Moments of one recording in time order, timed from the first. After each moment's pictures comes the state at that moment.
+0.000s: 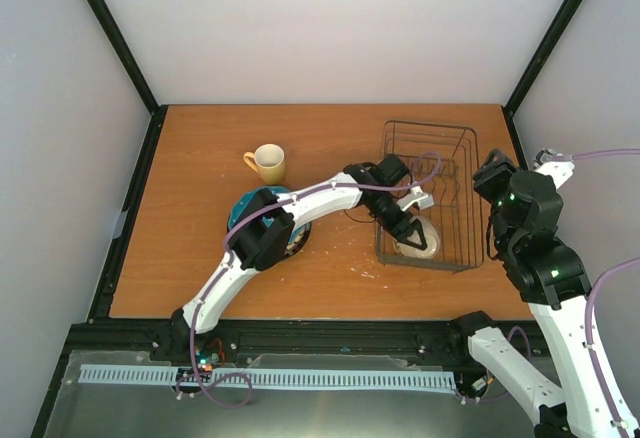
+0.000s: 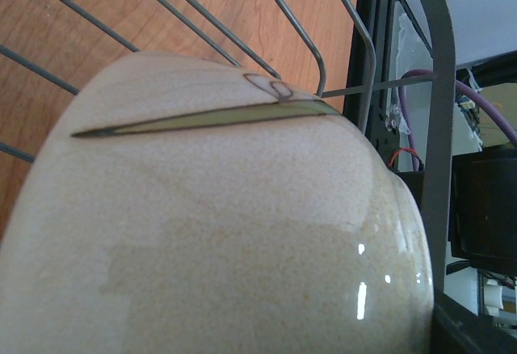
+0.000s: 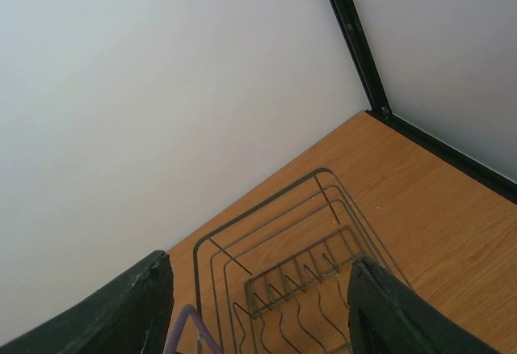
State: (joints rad) left arm -0.92 2.42 2.07 -0.75 0.86 -0.09; right arm 0.29 0.71 1.11 -0.65 0.51 0.68
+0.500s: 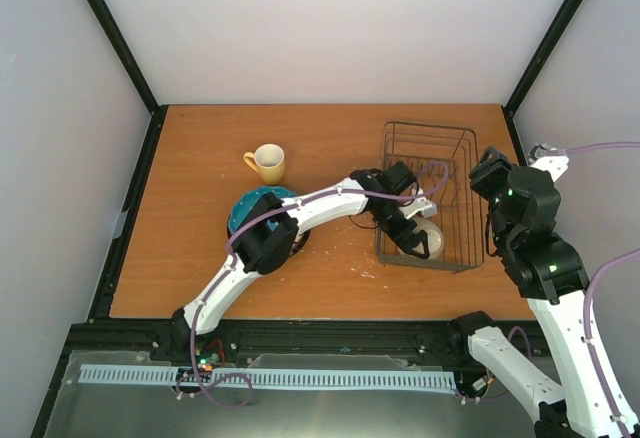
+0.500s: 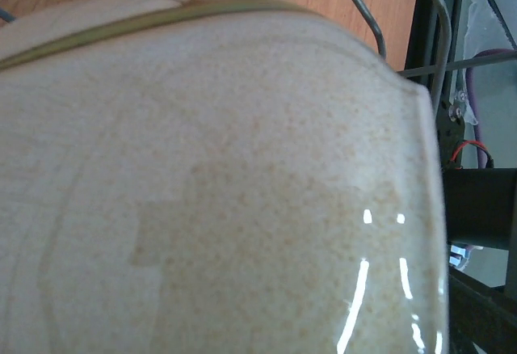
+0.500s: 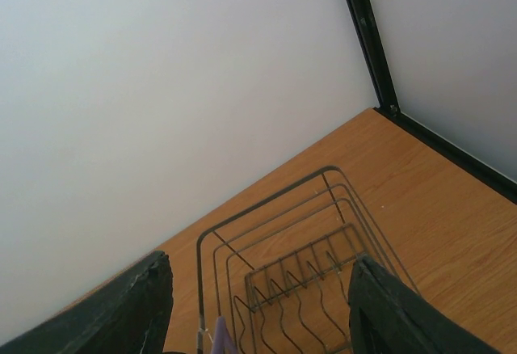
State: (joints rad) left arm -0.96 2.43 2.09 -0.79 0.71 -0.06; right arm 0.29 0.73 1.12 -0.65 0.48 0.64
